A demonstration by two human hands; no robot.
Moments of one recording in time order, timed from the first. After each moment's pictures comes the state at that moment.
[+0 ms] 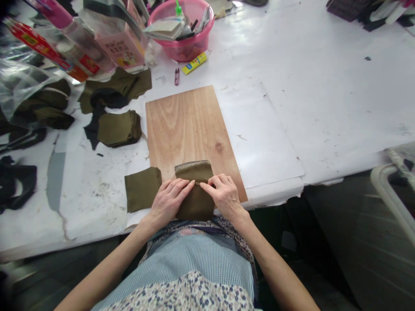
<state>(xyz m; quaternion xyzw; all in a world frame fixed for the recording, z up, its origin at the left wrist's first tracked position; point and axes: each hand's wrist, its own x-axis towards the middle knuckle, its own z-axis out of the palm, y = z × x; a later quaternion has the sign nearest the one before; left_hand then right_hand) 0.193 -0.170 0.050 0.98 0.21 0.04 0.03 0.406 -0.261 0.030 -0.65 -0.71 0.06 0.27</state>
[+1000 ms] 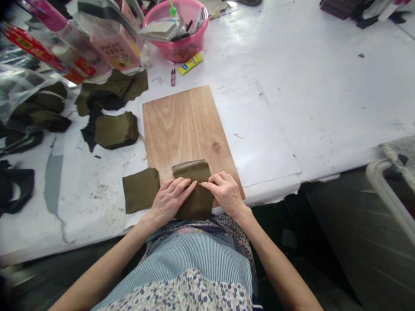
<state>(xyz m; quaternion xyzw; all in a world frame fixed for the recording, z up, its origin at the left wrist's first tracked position) 0.201 -0.167 0.051 0.99 0.16 0.03 -0.02 0.418 -0.263 0.026 -0.64 -0.70 0.10 0.30</state>
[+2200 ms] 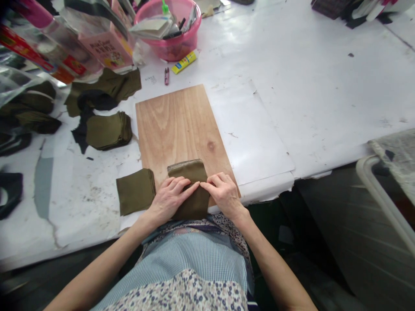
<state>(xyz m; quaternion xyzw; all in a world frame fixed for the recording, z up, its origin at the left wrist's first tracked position) 0.217 -0.165 0.055 0.99 0.14 0.02 0.01 0.419 -0.272 0.030 -0.66 -0.69 0.09 0.29</state>
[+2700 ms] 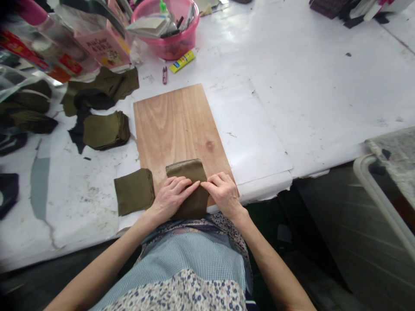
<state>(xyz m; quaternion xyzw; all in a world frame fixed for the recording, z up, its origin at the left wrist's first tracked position) 0.223 -0.165 0.047 0.99 0.13 0.06 0.04 0.419 -0.276 0.029 -0.67 -0.67 0.08 0.30</state>
